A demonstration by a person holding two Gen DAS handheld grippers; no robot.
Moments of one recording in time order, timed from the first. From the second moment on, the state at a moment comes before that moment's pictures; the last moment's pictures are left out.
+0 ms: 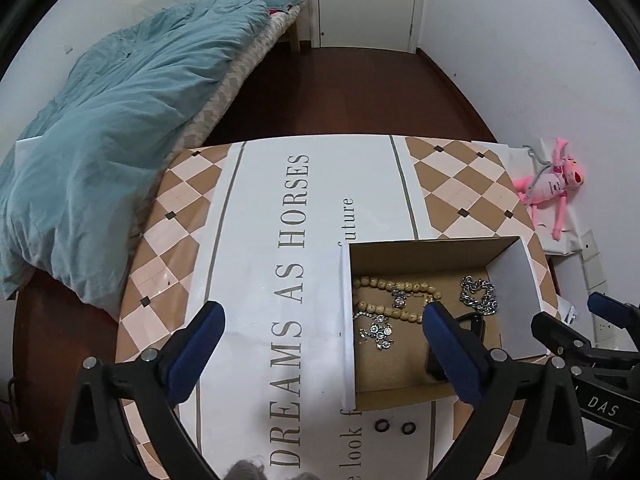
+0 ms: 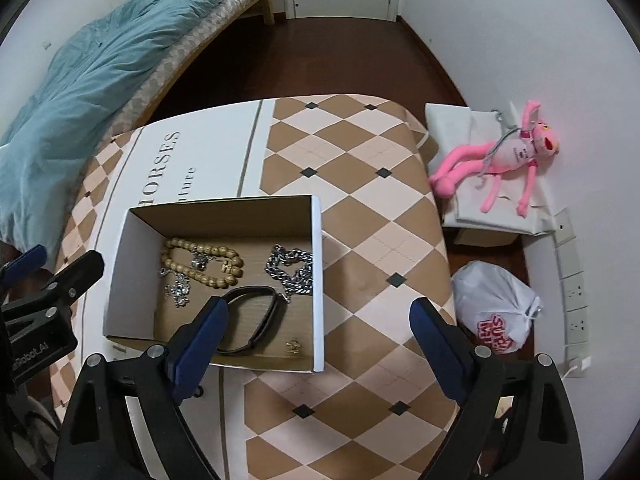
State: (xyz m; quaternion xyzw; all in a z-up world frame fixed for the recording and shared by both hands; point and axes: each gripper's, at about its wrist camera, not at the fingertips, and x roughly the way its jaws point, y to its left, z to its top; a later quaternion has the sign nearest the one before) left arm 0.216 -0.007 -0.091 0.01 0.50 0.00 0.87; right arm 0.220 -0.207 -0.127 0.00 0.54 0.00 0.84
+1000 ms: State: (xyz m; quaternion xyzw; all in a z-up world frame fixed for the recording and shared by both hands) left arm 0.122 0.055 -0.187 0.05 0.53 0.05 0.84; right arm 0.128 -0.121 -0.222 -0.01 0.53 0.07 0.85
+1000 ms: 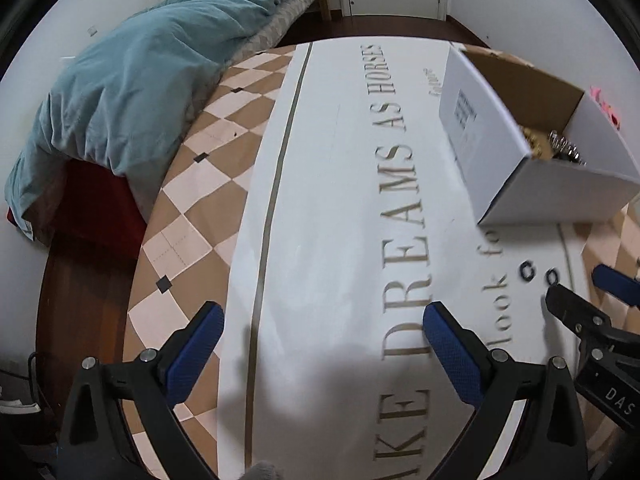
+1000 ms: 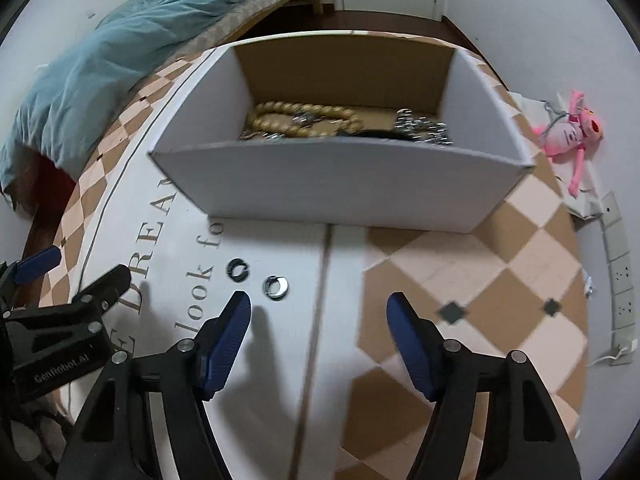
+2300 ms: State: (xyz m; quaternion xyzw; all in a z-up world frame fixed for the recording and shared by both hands) left arm 0.136 -0.056 -0.188 0.05 0.51 -0.02 0.86; right arm 0.117 -0.222 -0.204 0.07 0.50 -0.03 0.87
